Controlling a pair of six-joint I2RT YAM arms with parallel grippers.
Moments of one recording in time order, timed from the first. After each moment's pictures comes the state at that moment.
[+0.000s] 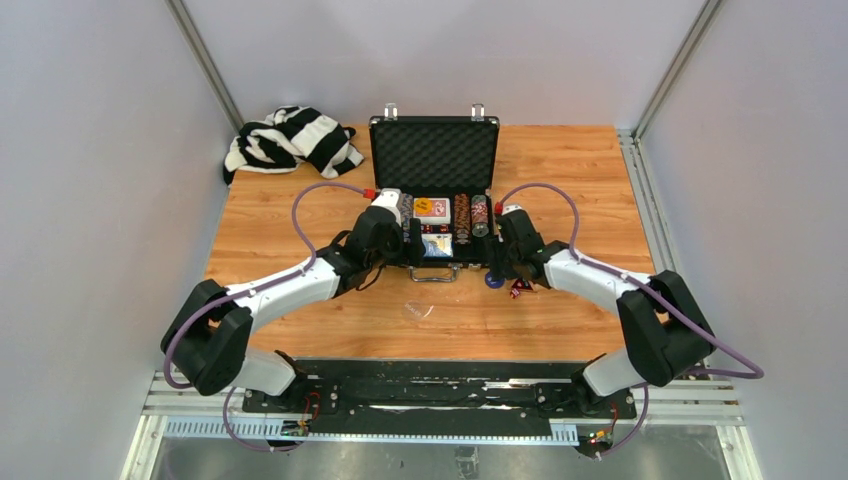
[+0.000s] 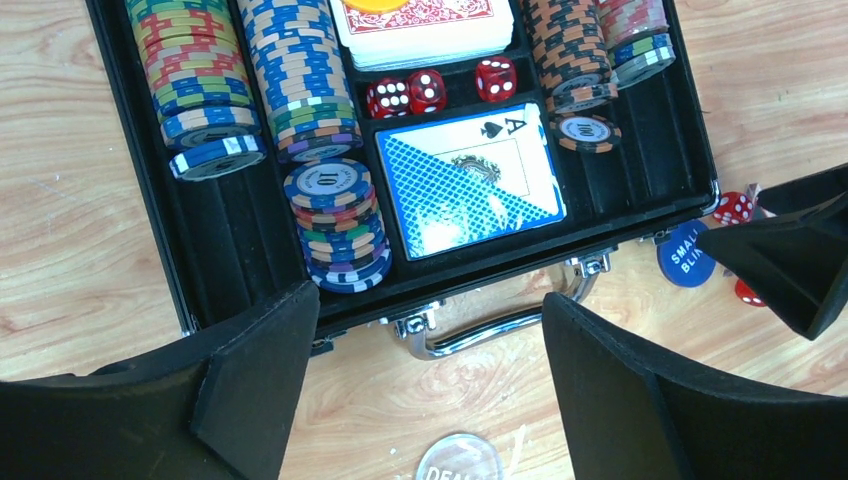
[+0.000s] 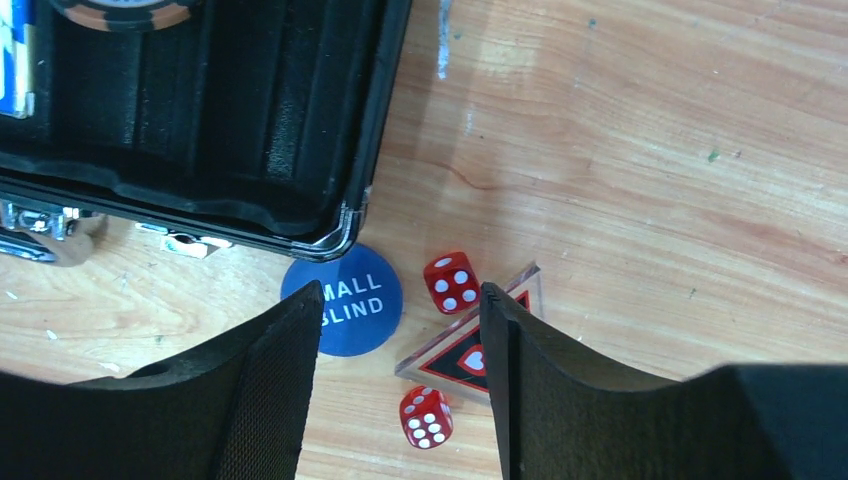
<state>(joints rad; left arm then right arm) -0.68 1.39 0.77 0.03 -0.16 -0.45 0.54 1.47 0.76 -0.24 0.18 0.21</state>
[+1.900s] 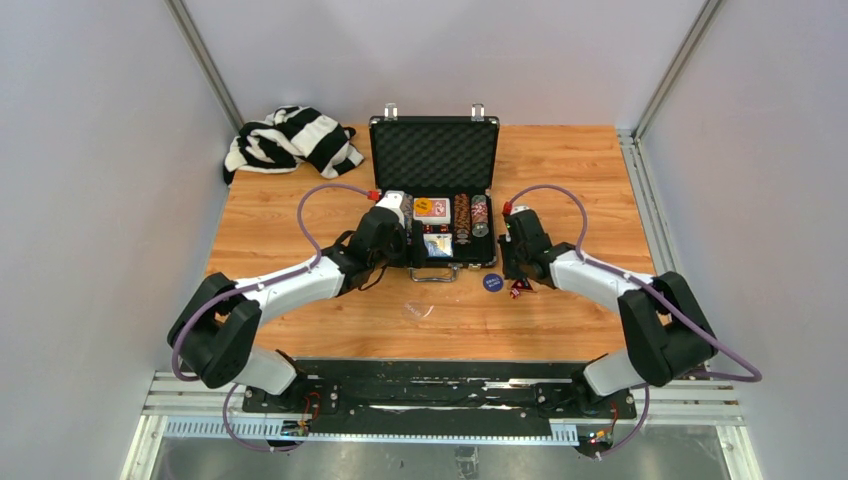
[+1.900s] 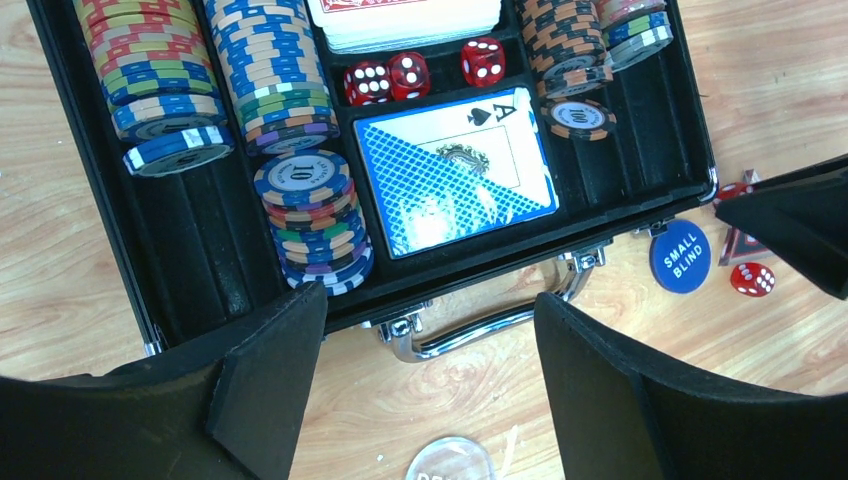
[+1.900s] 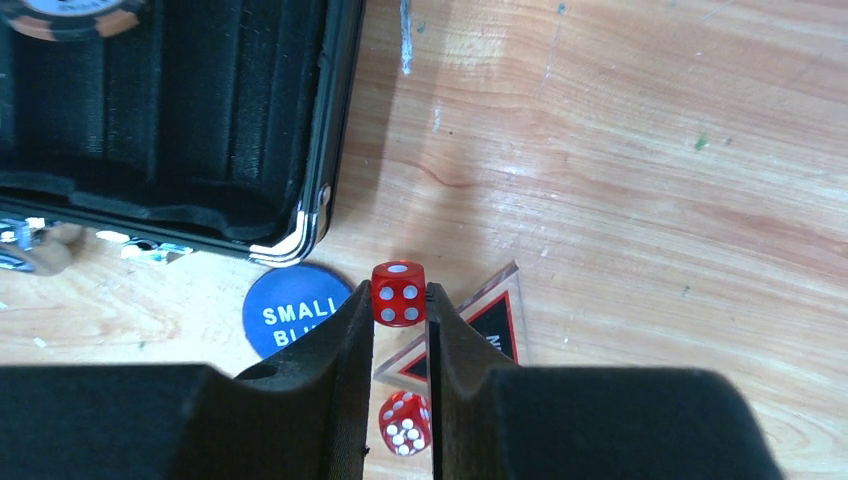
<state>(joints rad) -0.68 1.43 0.77 0.06 -0.12 -0.46 0.47 1.48 0.72 -0.20 0.13 0.22</state>
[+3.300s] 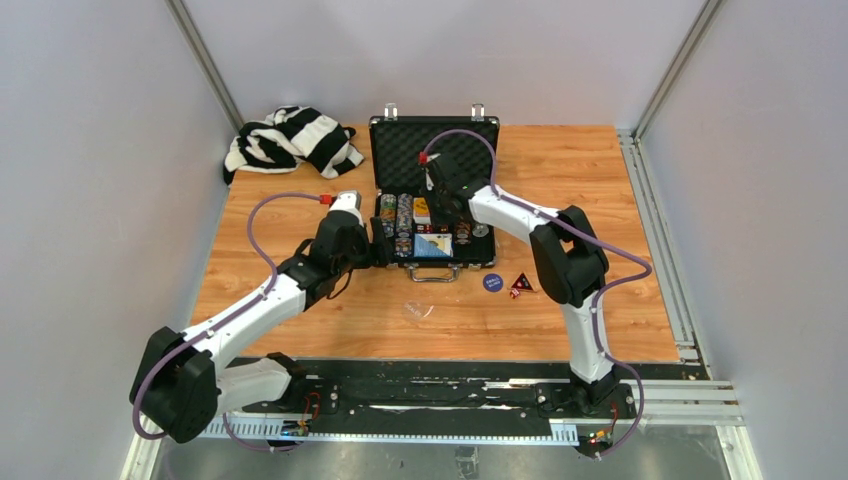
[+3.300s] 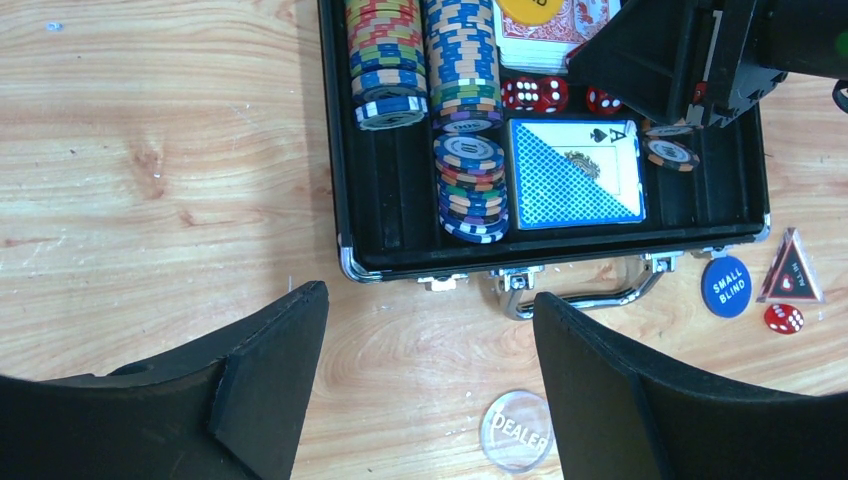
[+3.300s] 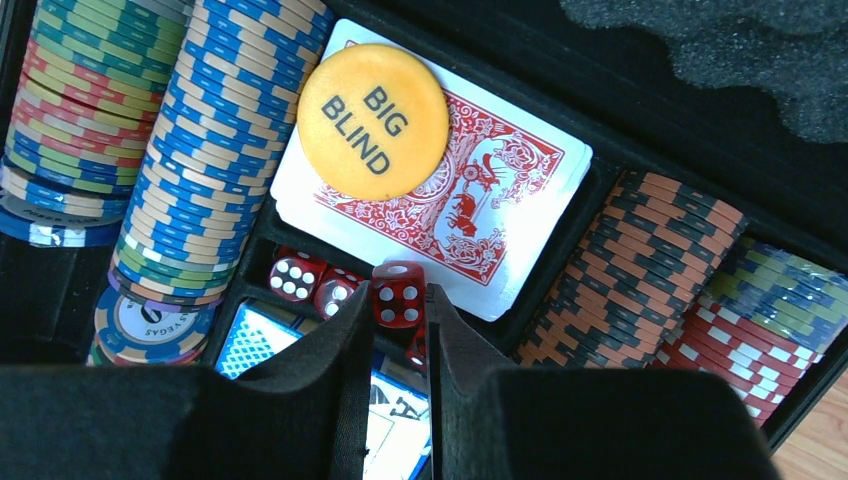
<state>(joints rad) -0.54 1.13 0.67 -0.13 -0.19 -0.50 0.64 2.11 1.62 -0.40 0.06 0.17</state>
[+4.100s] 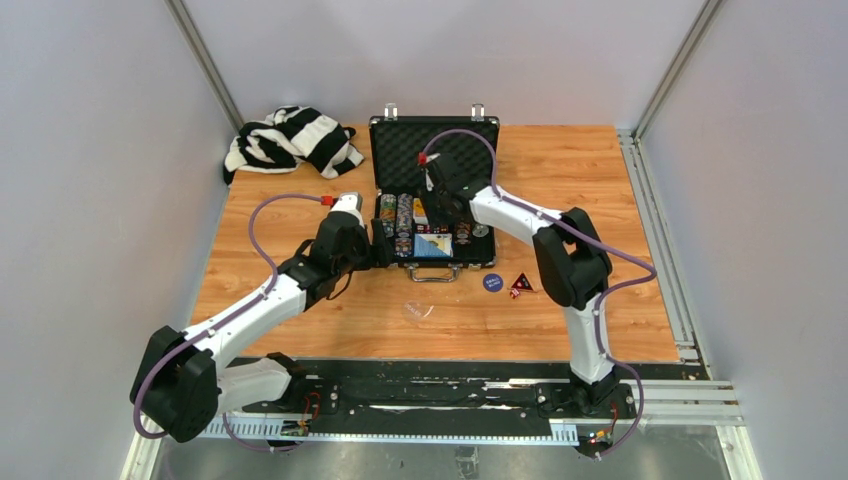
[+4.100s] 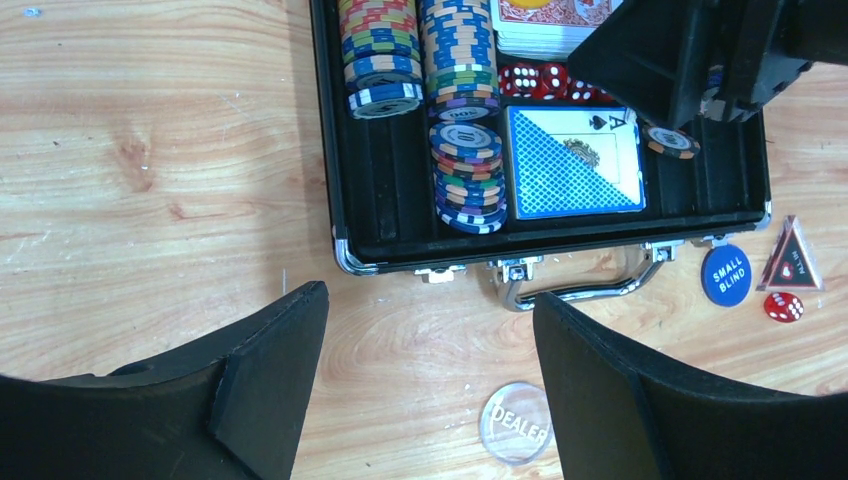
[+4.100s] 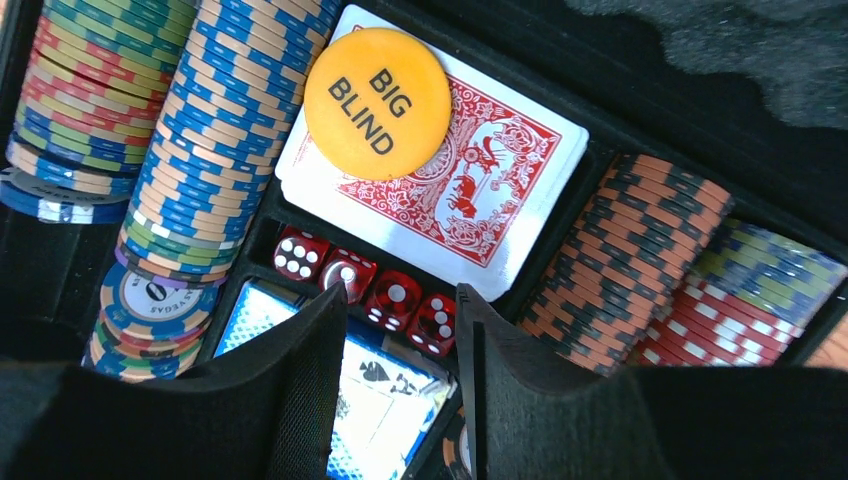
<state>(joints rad) -0.54 1.14 0.66 -0.13 -0.17 -0.50 0.65 2.10 1.61 -0.42 0.07 0.15</state>
